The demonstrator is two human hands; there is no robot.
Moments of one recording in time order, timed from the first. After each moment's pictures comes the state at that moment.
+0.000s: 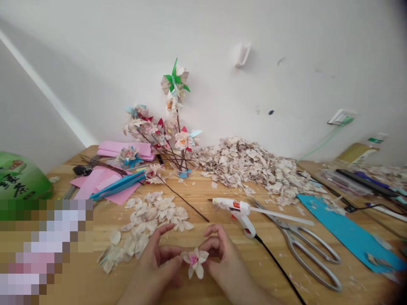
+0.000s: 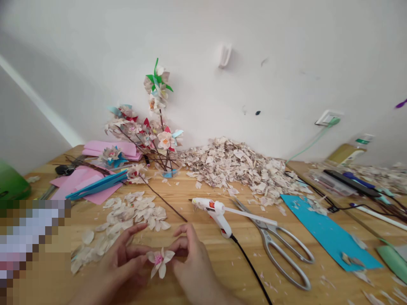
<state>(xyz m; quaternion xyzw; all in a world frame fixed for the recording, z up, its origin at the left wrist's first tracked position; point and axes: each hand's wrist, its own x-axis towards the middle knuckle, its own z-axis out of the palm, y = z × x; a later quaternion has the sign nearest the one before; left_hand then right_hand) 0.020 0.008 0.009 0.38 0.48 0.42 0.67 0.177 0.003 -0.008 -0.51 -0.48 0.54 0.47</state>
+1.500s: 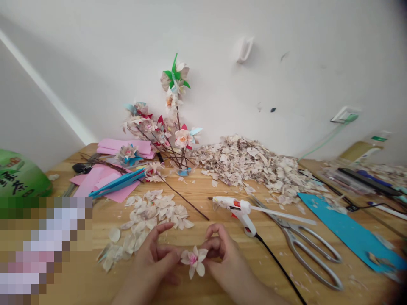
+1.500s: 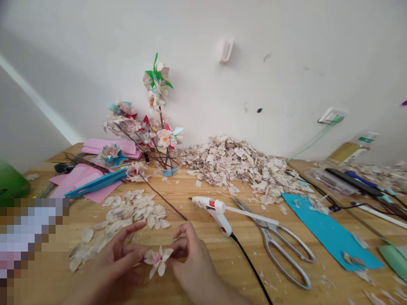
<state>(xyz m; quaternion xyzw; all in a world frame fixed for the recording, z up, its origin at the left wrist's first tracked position) 0.019 0.010 0.020 0.36 0.51 0.40 0.67 0.182 0.004 -0.007 -0.51 -0.47 0.57 0.44</state>
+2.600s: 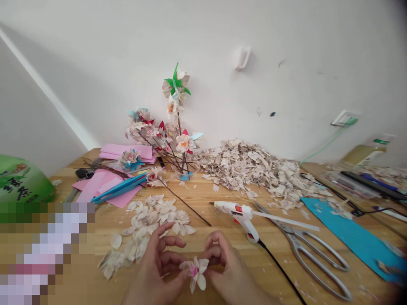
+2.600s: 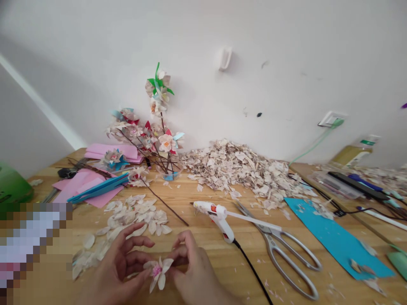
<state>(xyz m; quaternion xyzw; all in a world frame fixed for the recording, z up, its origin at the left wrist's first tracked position) 0.029 0.003 0.012 0.43 0.49 0.49 0.58 0.184 0.004 -0.011 -0.51 -0.54 0.53 0.41</state>
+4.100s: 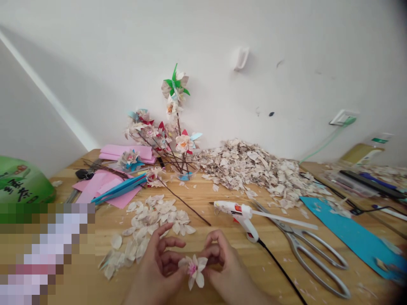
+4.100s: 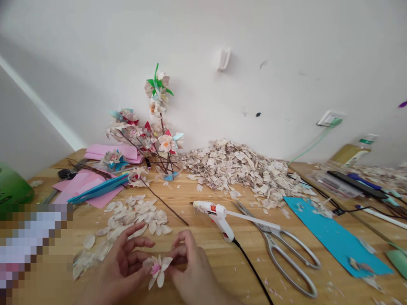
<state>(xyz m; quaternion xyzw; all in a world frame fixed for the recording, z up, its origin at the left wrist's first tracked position) 0.027 0.007 0.004 0.40 0.49 0.50 0.59 0.179 0.004 -0.011 -0.50 -0.52 0.54 0.44</state>
